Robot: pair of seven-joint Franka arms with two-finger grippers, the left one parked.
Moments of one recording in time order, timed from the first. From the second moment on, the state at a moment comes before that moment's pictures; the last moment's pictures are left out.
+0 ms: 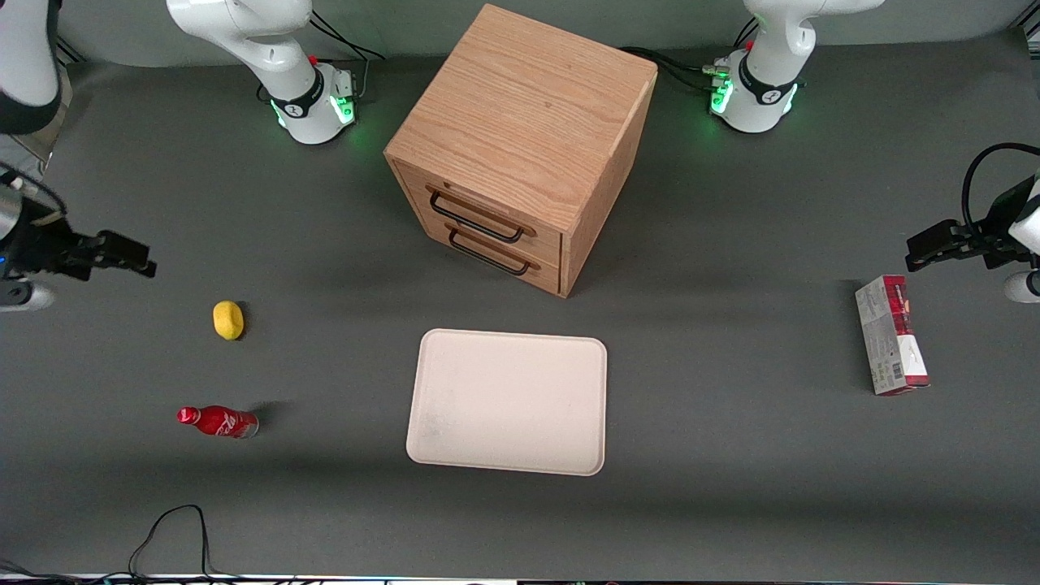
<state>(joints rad) 0.01 0.16 -0.09 -1.47 0.01 1.59 -0.07</state>
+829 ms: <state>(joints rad) -0.05 0.56 -0.09 -0.94 0.01 1.43 -0.09</state>
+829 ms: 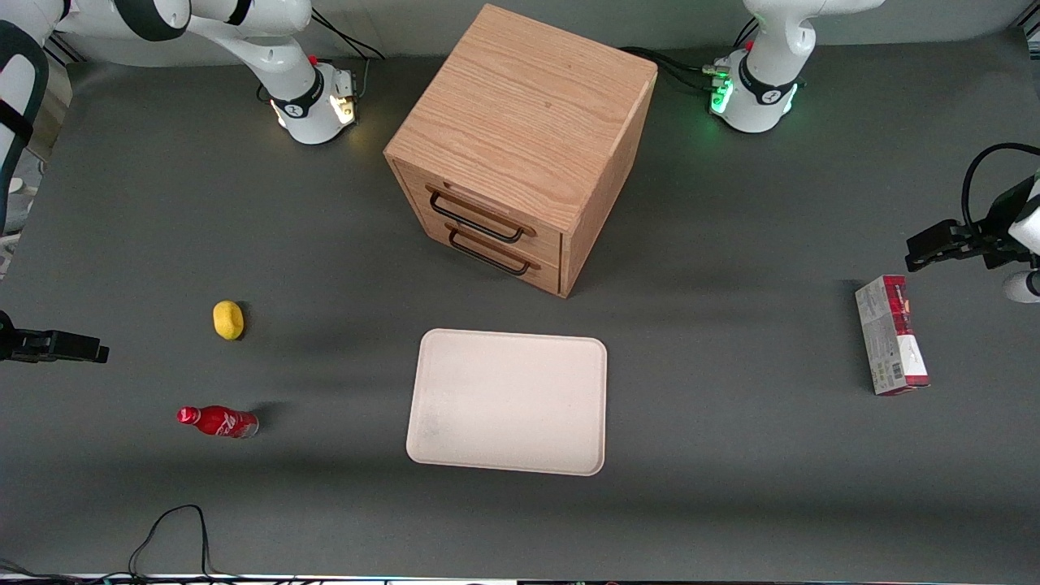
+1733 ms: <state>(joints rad) -0.05 0.70 -0.08 -1.04 0.02 1.71 -0.09</state>
